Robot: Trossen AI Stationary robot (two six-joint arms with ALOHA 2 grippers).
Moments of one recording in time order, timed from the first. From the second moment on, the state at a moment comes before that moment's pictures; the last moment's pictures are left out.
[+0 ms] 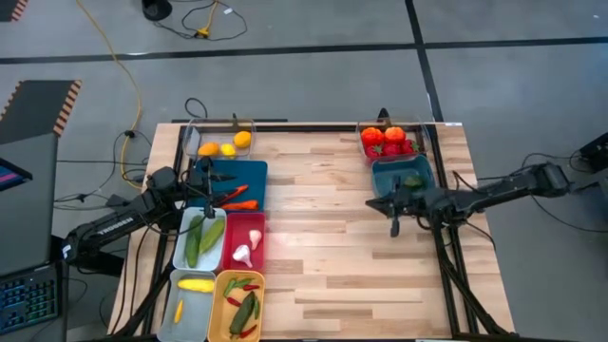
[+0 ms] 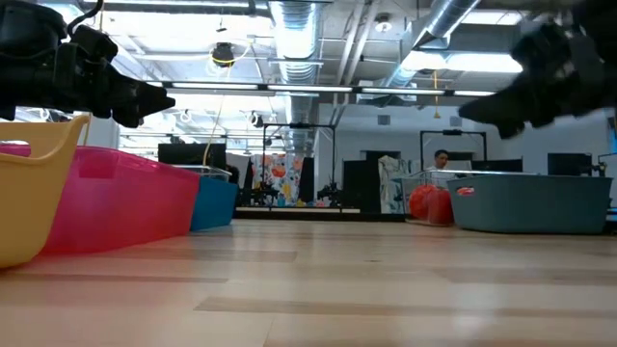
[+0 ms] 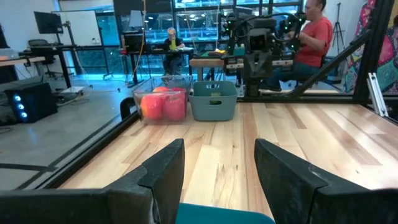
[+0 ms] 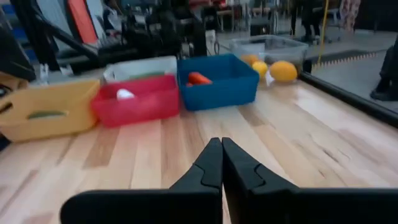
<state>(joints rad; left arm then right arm) 0.55 0.08 0.01 0.08 0.38 0.03 0.14 0.59 0.01 0.49 0.30 0.13</state>
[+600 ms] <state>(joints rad) 0.55 0.08 0.01 0.08 0.32 0.03 0.12 0.17 0.01 0.13 0.21 -0.01</state>
